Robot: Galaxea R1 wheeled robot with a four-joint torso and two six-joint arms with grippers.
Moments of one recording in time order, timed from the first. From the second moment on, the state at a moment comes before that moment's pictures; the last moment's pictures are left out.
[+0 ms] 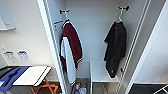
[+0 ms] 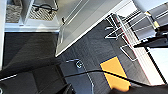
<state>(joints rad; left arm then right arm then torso) 1.29 2.37 -1.52 0.23 -0.06 0.03 -1.30 2.32 -1.58 -0.29 0.10 0.26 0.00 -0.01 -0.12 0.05</state>
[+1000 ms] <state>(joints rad) 1.21 2.48 -1.71 0.28 -0.10 0.10 -1.41 2.48 -1.89 -0.28 0.10 0.26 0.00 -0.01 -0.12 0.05</state>
